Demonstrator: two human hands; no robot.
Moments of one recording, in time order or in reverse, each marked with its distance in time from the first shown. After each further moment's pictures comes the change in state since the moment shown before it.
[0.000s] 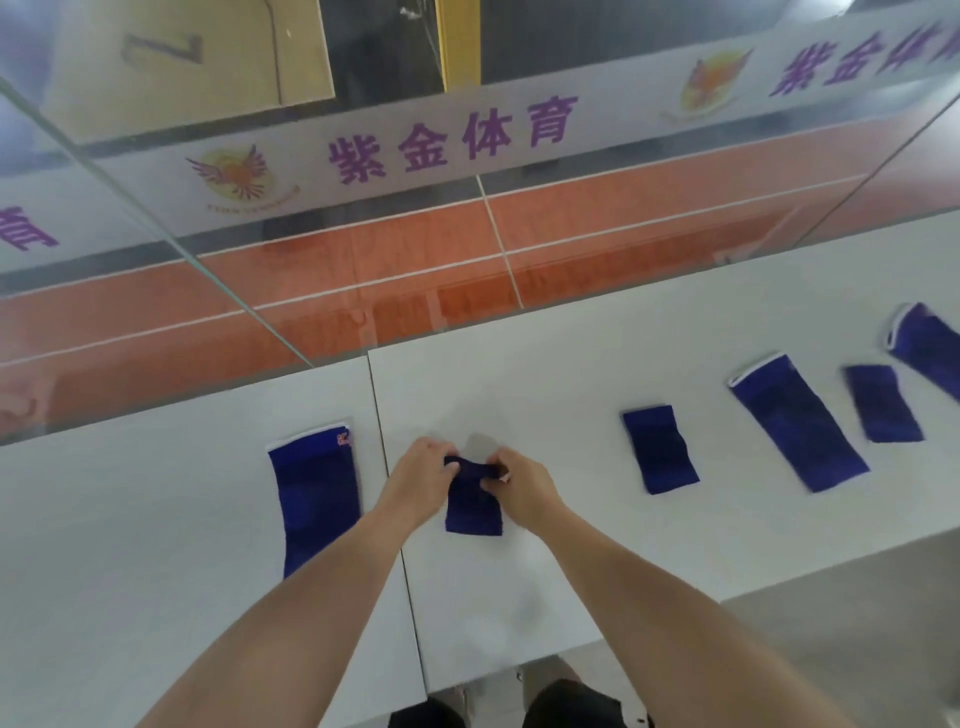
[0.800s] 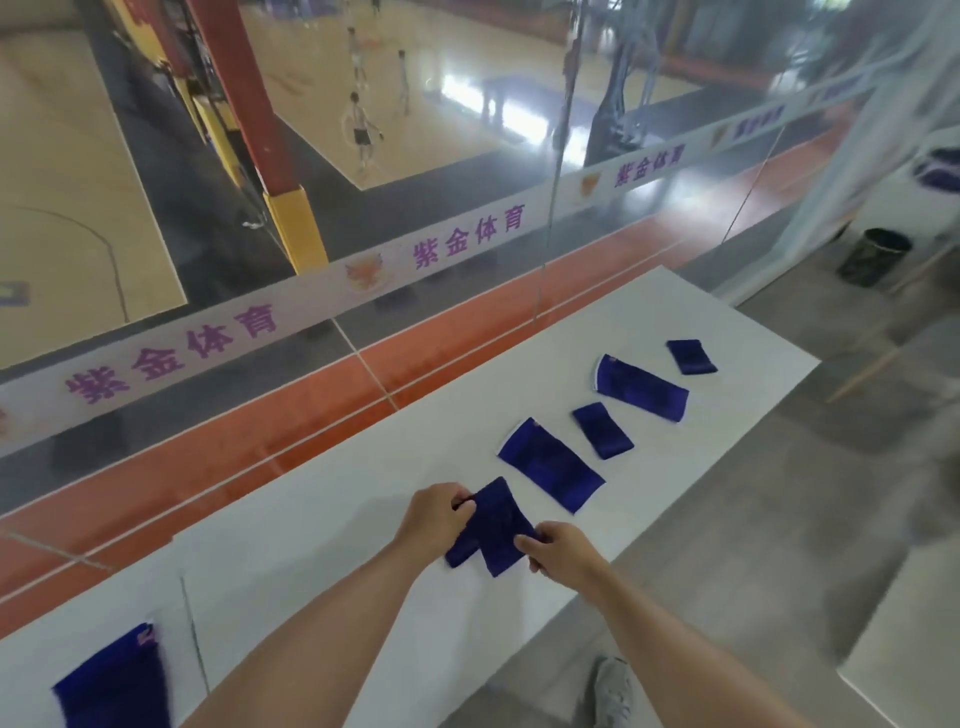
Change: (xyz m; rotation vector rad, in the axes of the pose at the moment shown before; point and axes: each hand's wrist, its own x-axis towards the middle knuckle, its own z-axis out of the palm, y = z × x) left_hand -0.024 0.319 0.080 0.026 -0.125 0.286; right_hand -0.182 0.160 -0.242 0.358 0.257 0.257
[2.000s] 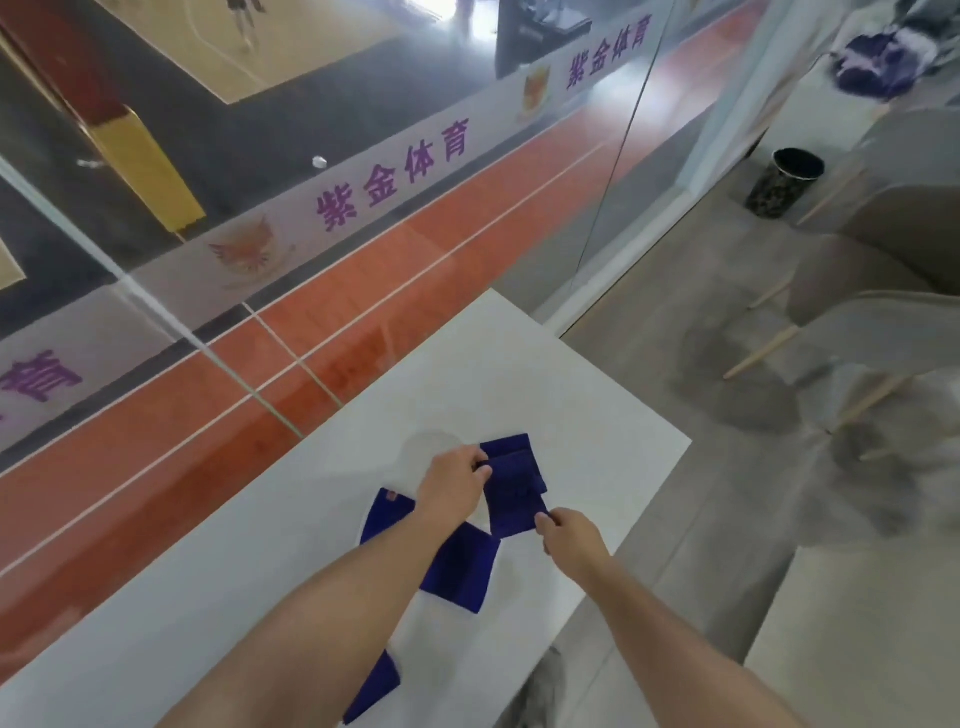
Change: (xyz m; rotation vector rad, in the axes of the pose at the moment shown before) left_hand 0.473 0.400 0.247 0.077 -0.104 0.092; right_hand 0.305 0.105 -0.496 0.066 0.229 0.275
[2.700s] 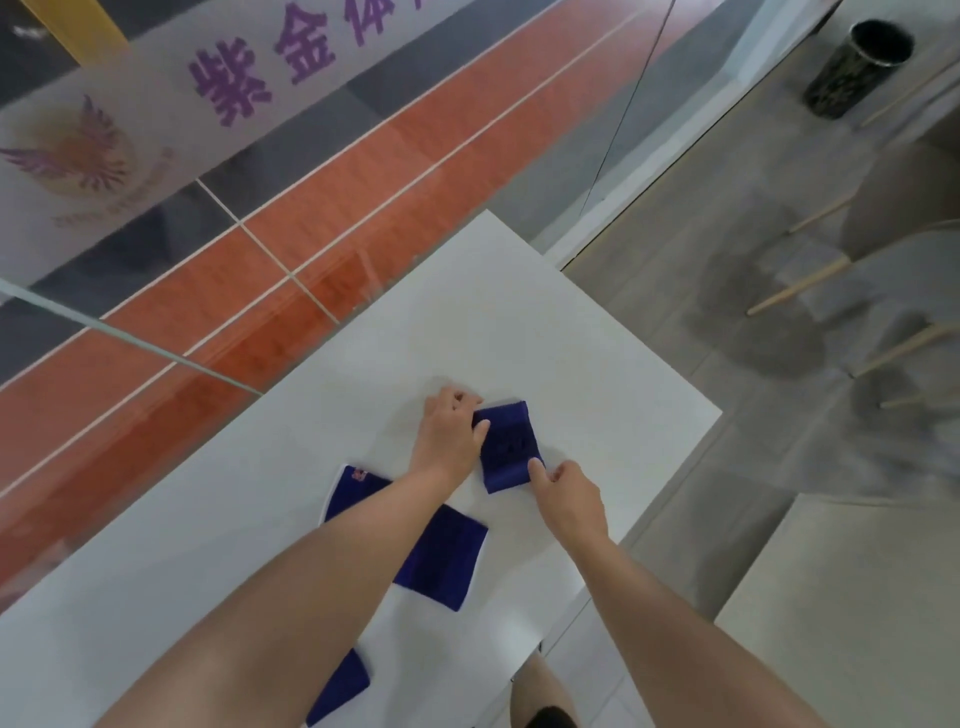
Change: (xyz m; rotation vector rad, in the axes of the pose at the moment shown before) left_hand 0.086 -0.034 0.061 0.173 0.048 0.102; right_hand 0.081 0.001 0.010 -0.059 0.119 0.155
